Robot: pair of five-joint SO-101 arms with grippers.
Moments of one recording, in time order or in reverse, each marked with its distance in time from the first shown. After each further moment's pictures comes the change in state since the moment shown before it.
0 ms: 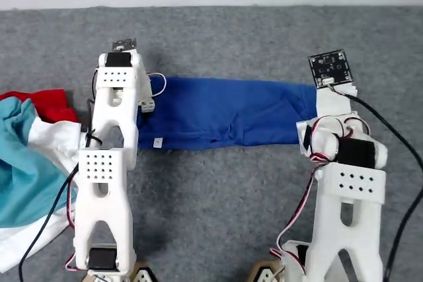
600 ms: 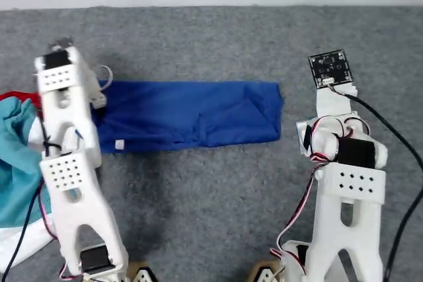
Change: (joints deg) left arm -16.8 -9.8 2.5 0.2 -3.5; right arm 0.0 0.0 0.0 0.0 0.0
